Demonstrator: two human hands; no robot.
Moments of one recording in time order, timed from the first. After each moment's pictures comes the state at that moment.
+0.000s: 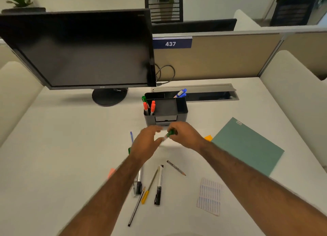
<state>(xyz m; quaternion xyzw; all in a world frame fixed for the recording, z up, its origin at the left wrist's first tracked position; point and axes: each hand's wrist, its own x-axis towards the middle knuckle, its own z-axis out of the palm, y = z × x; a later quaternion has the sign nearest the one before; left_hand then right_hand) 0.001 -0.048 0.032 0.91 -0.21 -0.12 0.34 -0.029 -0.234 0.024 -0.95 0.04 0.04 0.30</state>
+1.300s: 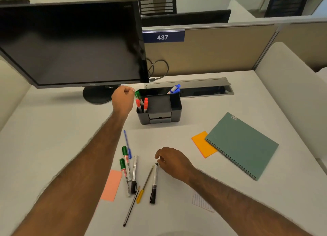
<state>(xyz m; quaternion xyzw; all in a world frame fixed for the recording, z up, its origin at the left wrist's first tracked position) 0.137 -0.073 0.072 0.86 -0.01 0.01 0.51 -0.105 -0.182 -0.018 -0.95 0.01 0.06 0.31</state>
